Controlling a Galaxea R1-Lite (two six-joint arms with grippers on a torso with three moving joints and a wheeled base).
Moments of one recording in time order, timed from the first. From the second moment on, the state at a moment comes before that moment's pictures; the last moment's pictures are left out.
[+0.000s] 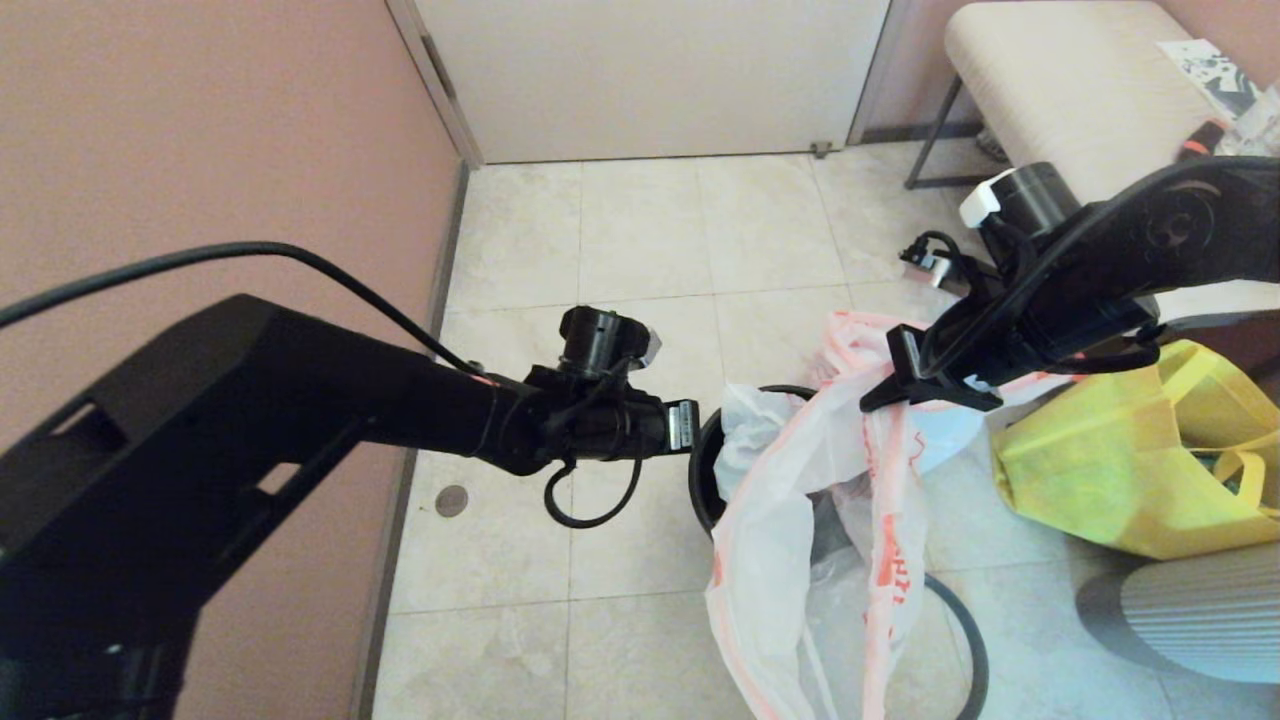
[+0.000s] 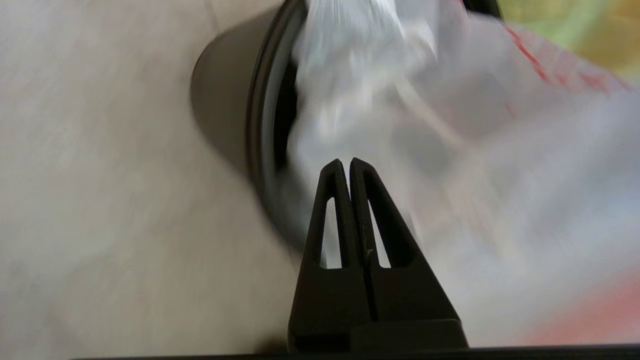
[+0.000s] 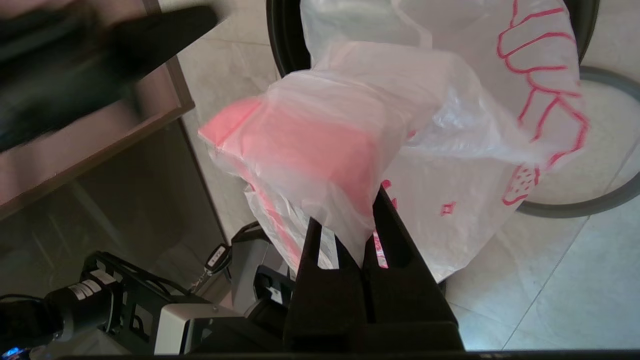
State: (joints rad) left arm -0.57 2.17 -1.45 -0.16 -0.17 -0.36; right arm 0.29 1.97 -1.84 0.73 0.33 0.27
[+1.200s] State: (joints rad) left arm -0.73 1.95 -1.06 -0.28 -0.05 -0.44; right arm 0.27 2.05 -1.93 0.71 0.38 0.28
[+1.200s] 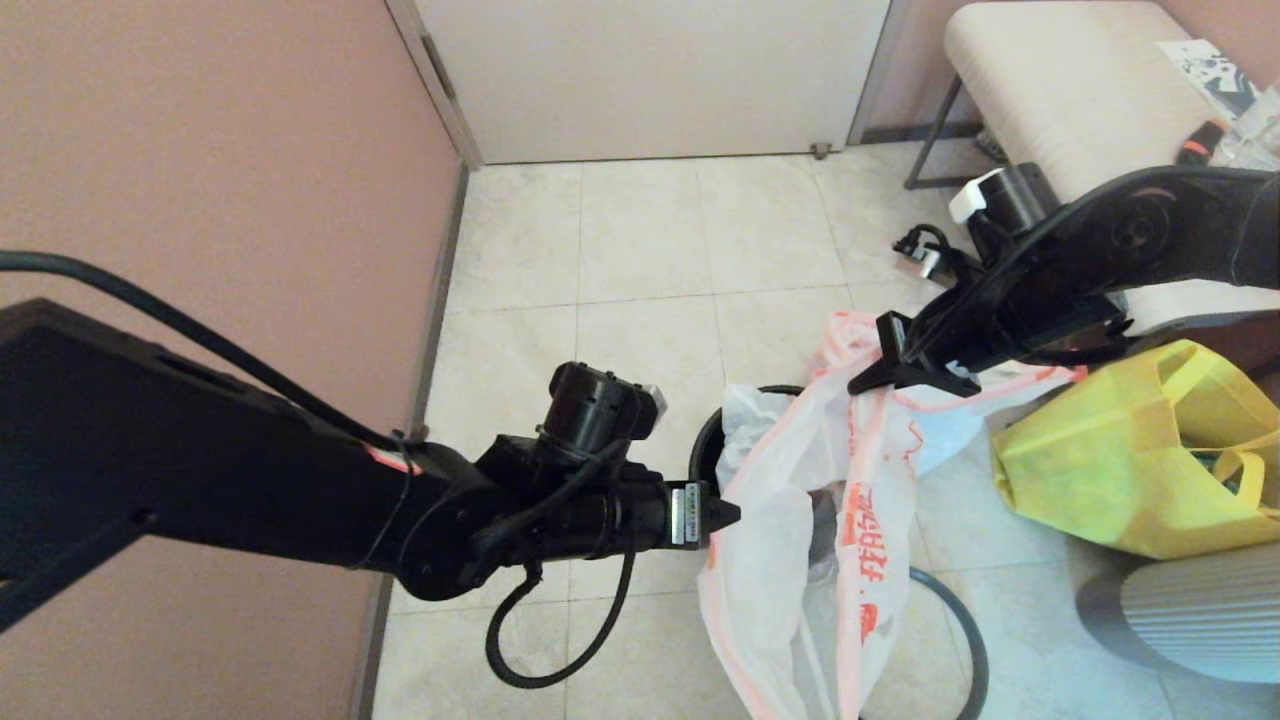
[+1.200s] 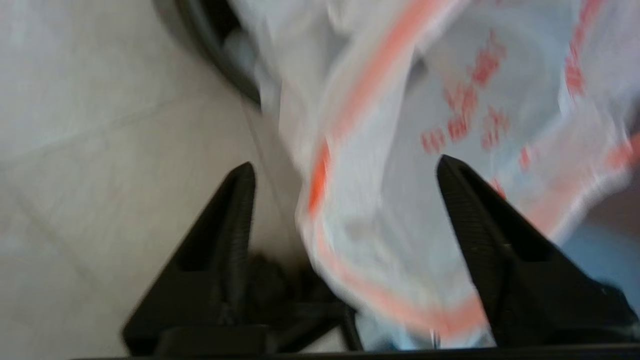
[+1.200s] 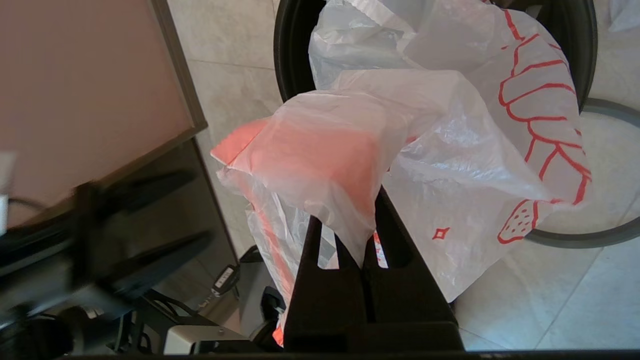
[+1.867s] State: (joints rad) left arm -0.74 2.19 -1.15 -0.49 0.00 -0.44; right arm 0.29 2.03 -1.94 0.71 0.38 0.28
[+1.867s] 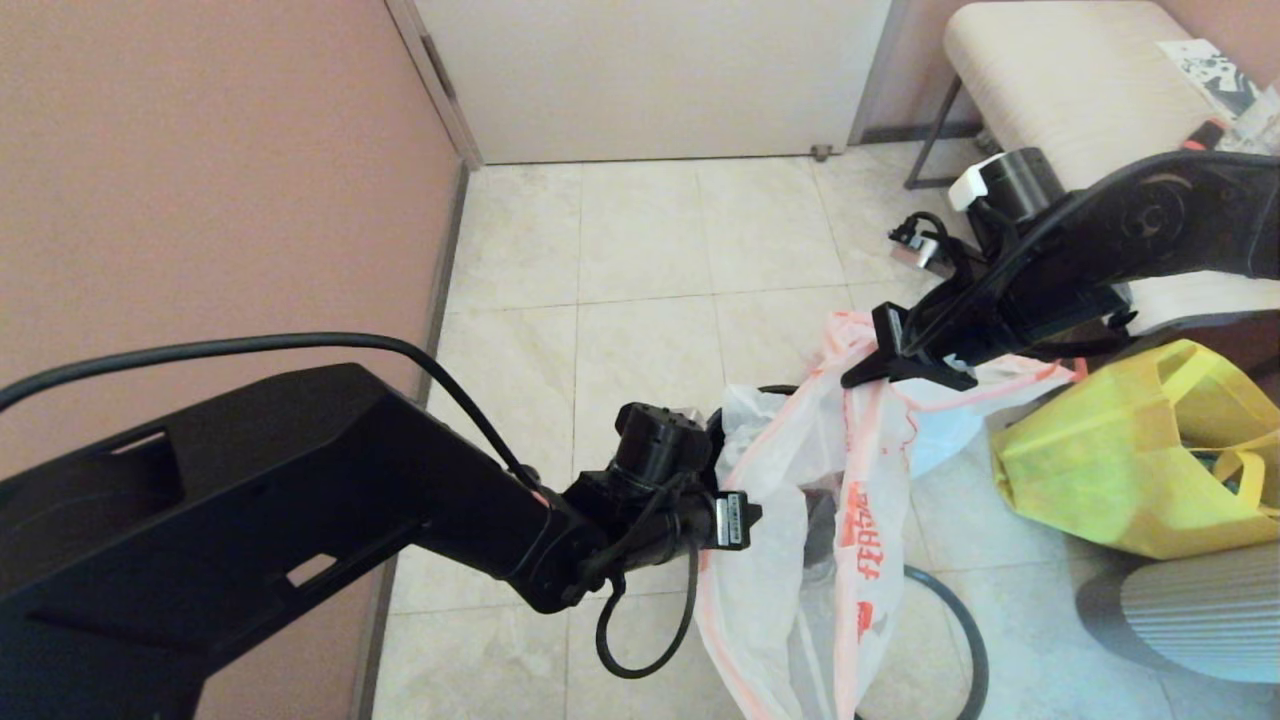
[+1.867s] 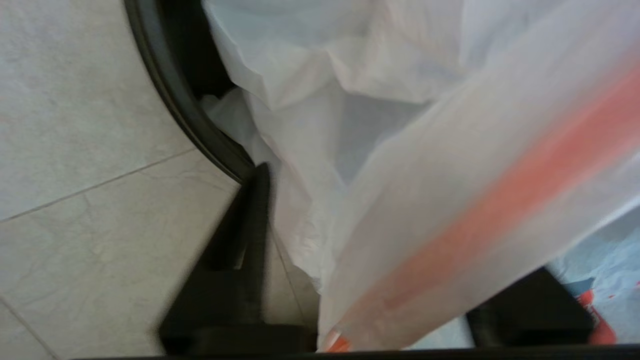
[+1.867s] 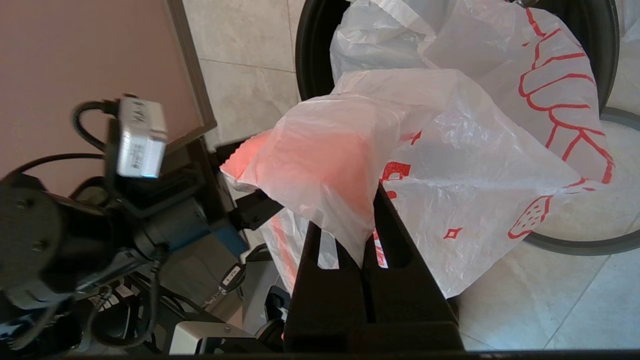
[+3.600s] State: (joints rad) left arm -0.69 2.05 -1.03 -0.43 0.00 -0.58; right arm 0.30 1.65 -1.34 0.34 0.04 0.45
